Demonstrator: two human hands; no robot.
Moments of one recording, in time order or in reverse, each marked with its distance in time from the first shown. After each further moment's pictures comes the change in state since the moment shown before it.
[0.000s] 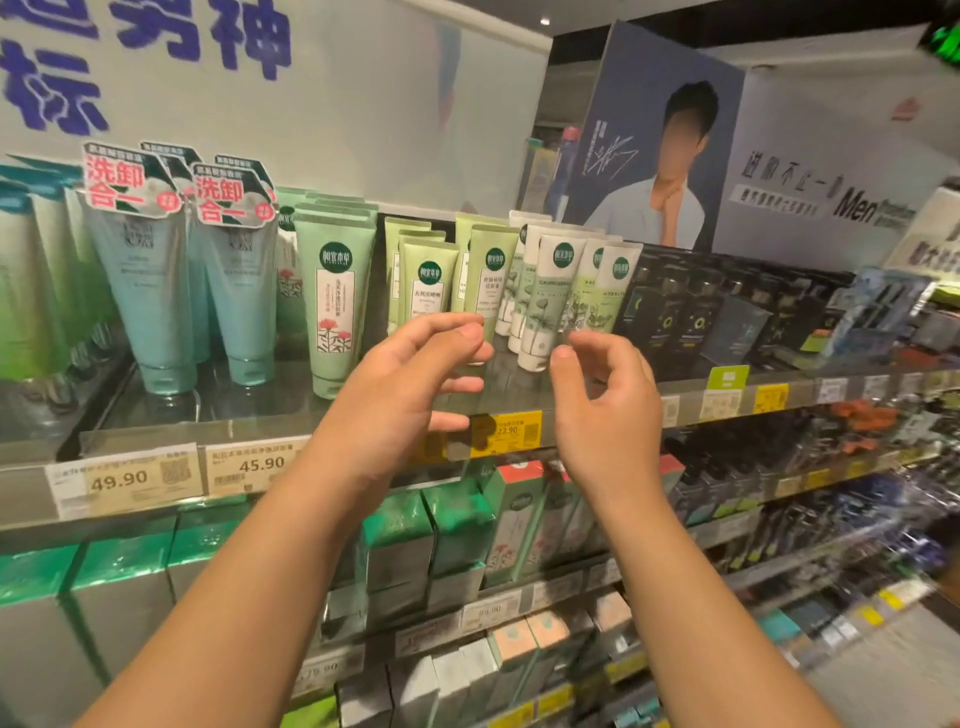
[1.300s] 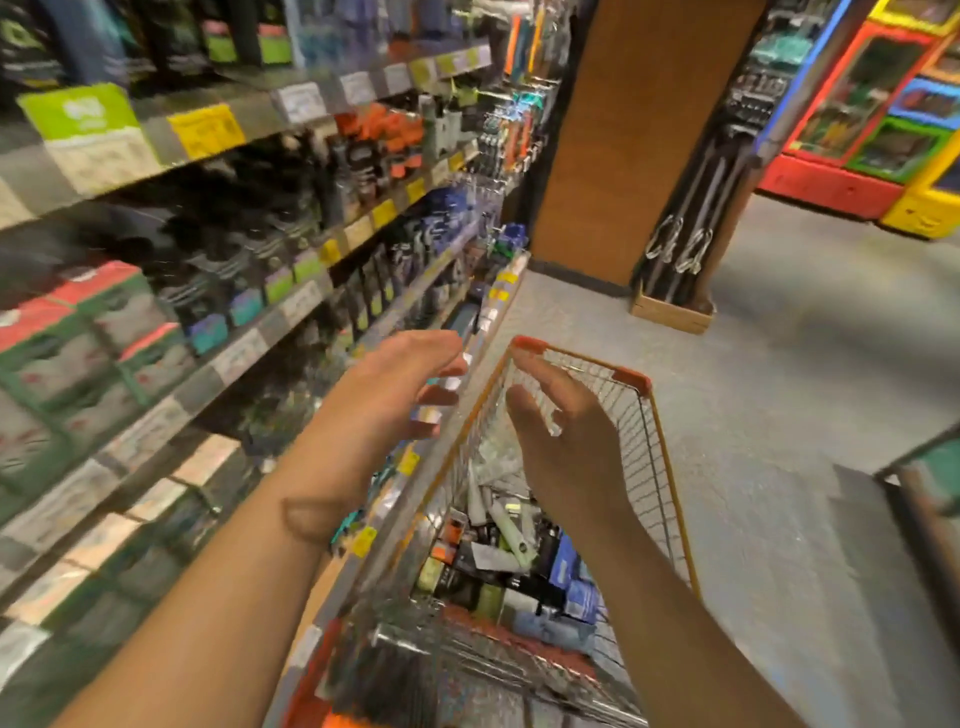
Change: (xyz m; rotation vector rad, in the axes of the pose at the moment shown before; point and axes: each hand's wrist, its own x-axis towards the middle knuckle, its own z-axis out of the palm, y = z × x) left_hand -0.116 -0.128 0.389 -0.005 -0.781 -0.463; right_hand -0.209 0.160 -0.374 -0.394 0.261 0.627
